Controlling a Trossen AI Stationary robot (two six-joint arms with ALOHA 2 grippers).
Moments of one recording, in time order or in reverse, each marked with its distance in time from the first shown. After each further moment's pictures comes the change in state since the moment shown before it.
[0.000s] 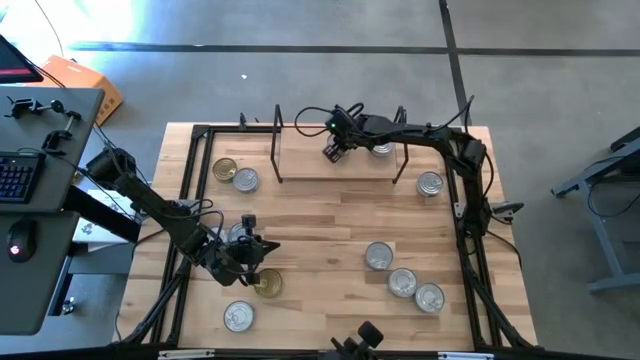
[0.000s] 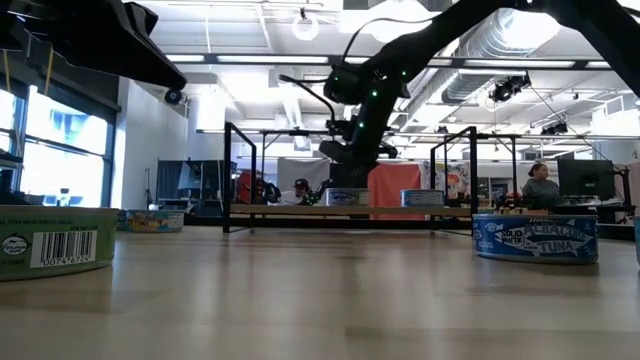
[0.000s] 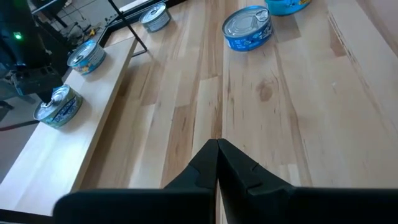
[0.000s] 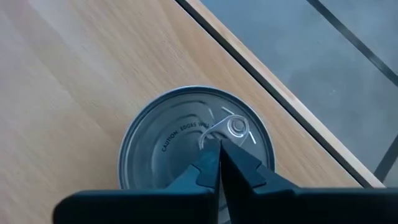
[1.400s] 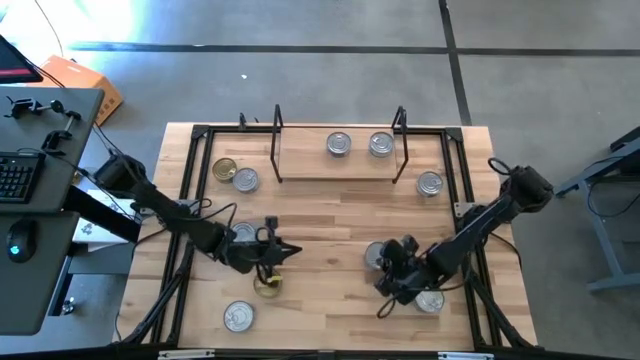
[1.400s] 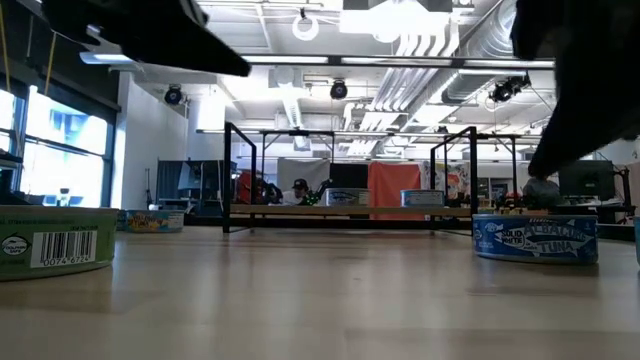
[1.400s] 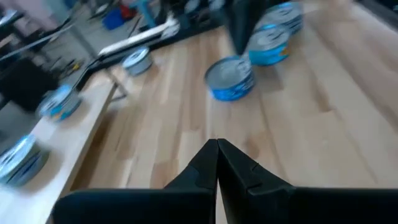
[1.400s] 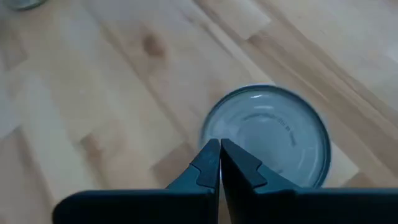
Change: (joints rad) left arm 0.140 0.148 0.000 0.446 0.189 0.261; right arm 1.148 -0.464 -0.693 0.036 0.260 1.094
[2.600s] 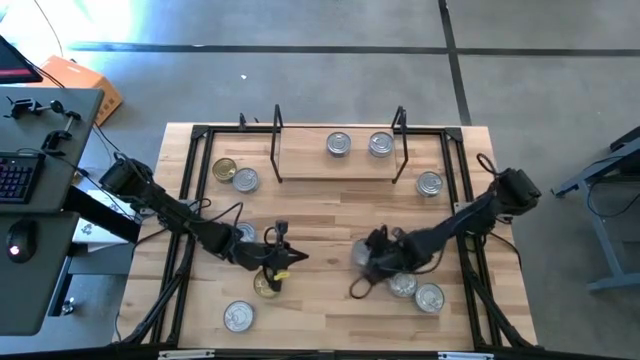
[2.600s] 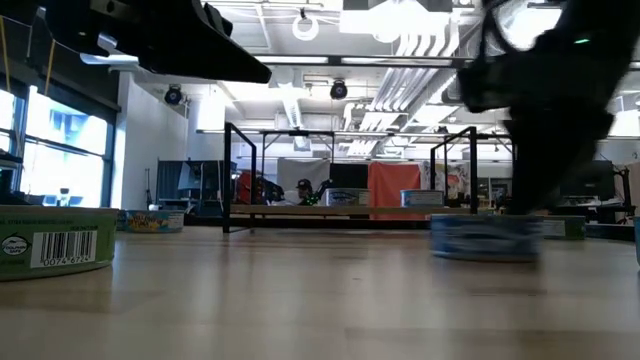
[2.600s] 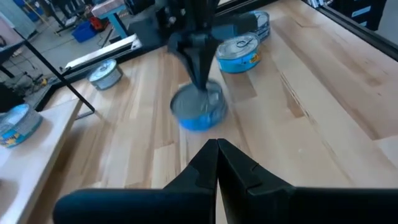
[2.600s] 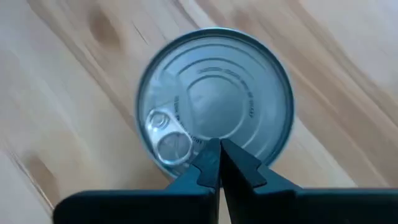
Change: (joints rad) left arm 0.043 0.073 0.001 0.112 0.137 0.059; right arm -0.200 0.135 0.069 -0.028 -0.249 -0.133
